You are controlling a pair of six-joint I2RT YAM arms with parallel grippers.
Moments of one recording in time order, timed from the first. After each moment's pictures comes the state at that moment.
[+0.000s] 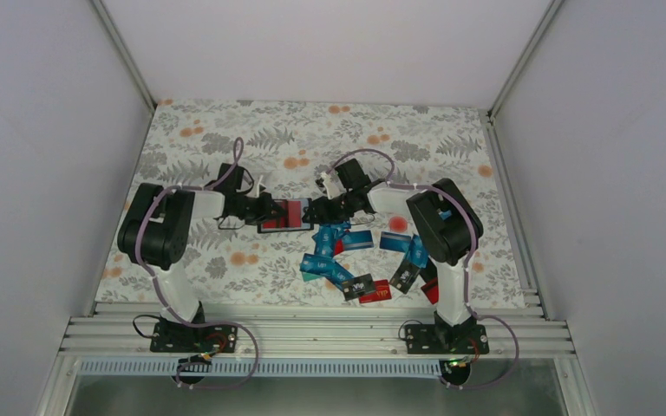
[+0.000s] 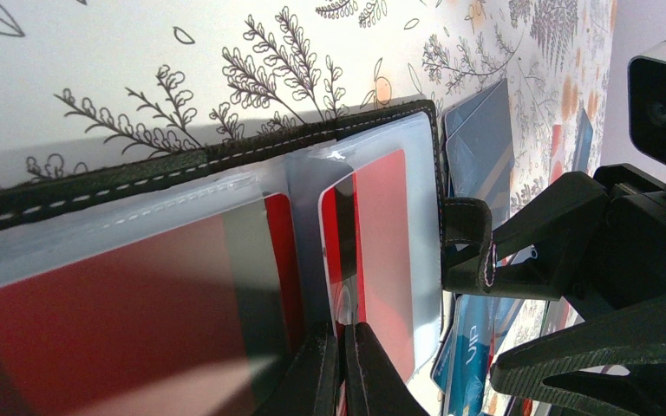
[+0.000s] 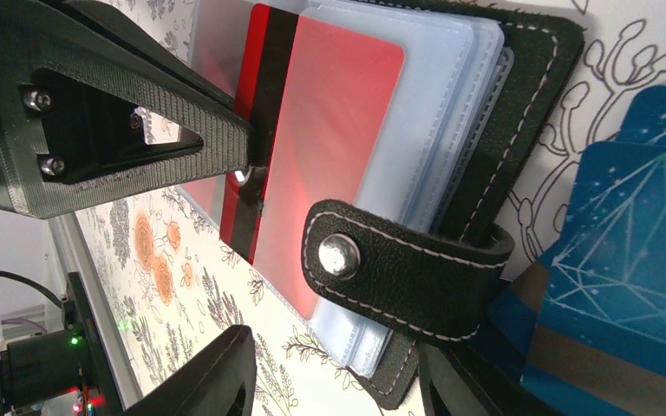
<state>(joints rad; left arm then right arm) -0.20 1.83 0.83 -0.04 0.78 -0.46 0.59 2.03 1.18 -0.16 -0.71 0.42</state>
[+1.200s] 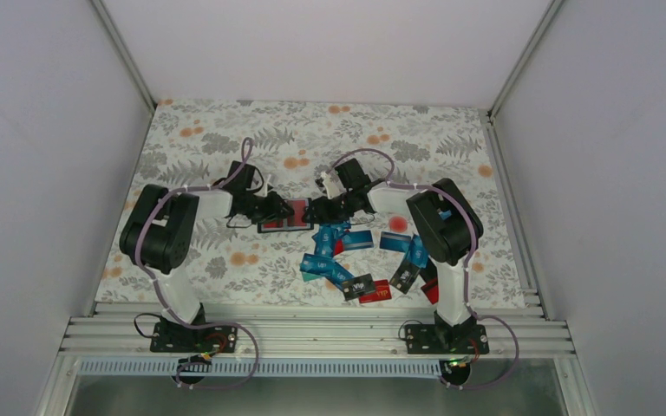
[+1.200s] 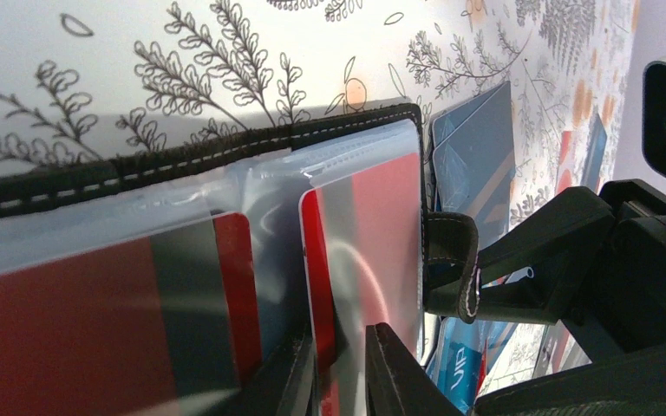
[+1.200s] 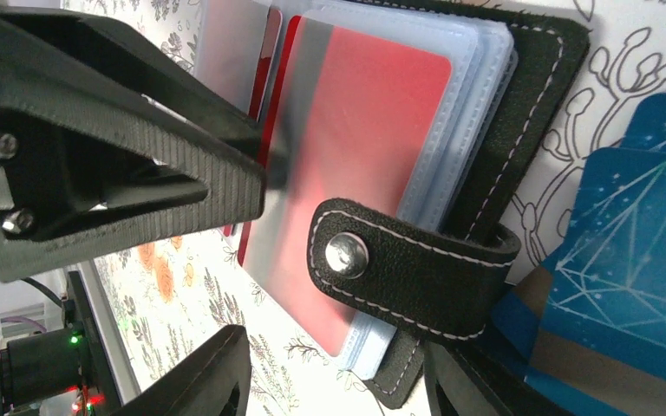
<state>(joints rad) -0.27 1.83 0.87 -0.08 0.70 -0.53 0.59 2.03 1.19 -0.17 -0.71 0.41</state>
